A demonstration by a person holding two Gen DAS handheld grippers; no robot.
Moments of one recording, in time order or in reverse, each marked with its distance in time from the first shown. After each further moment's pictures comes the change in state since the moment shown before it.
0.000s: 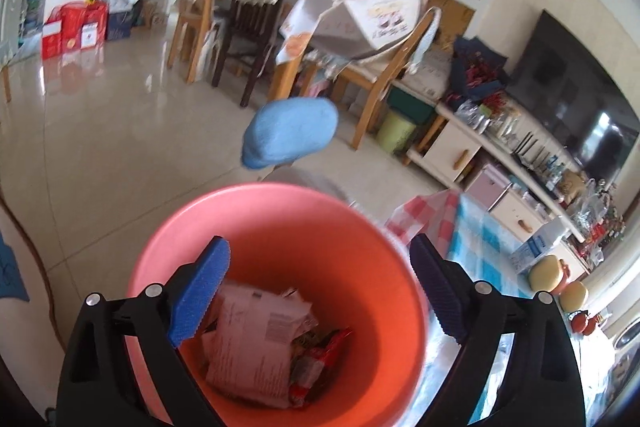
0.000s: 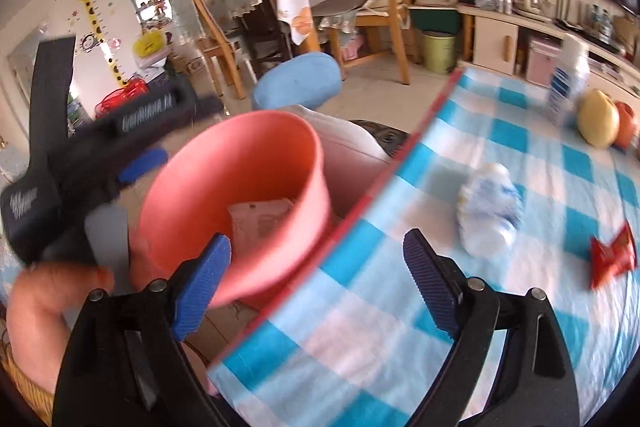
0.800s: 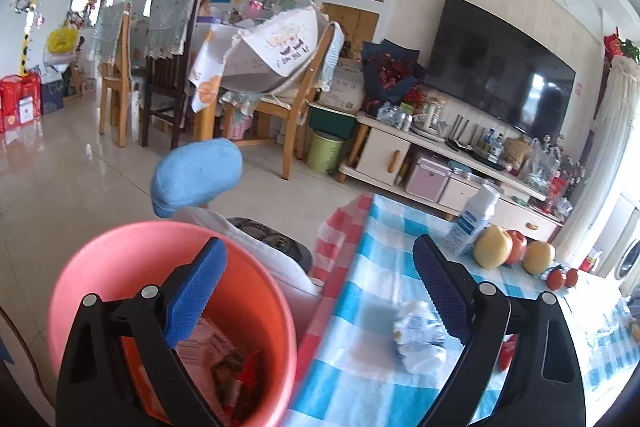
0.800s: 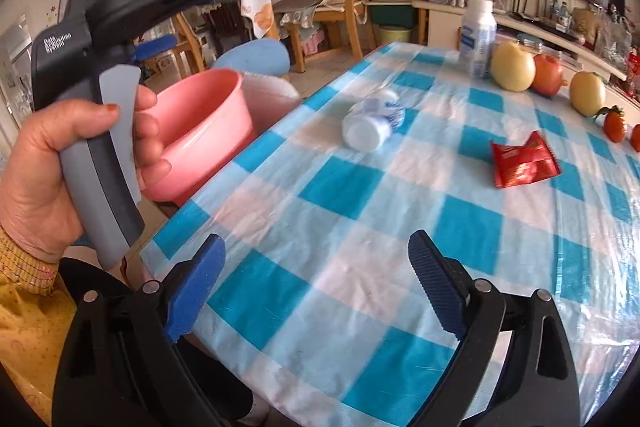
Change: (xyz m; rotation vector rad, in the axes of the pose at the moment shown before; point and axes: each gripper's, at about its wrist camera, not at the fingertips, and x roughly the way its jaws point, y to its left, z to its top) left arm -0.016 -0.102 -0.023 0.229 -0.089 -0.191; right arm -0.067 -0.053 -0.083 0.015 -0.006 -0.118
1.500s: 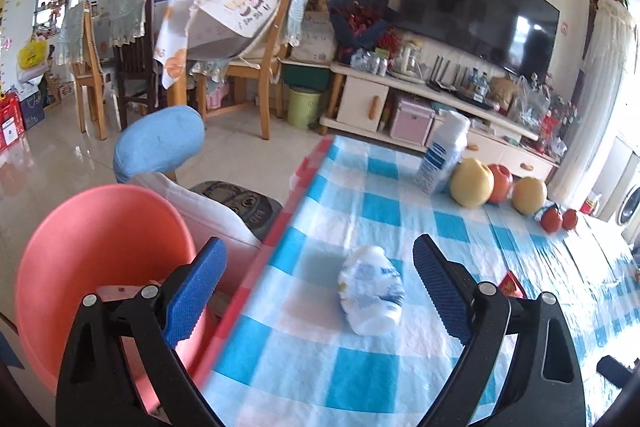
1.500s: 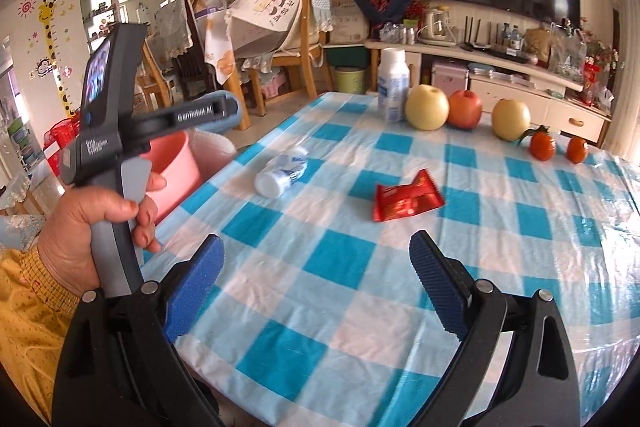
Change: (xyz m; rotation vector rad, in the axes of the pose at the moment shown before) left arm 0.022 -0.071 -0.037 0.139 0.166 -0.013; right arm -0.081 -0.066 0.004 0.037 -0.152 -0.122
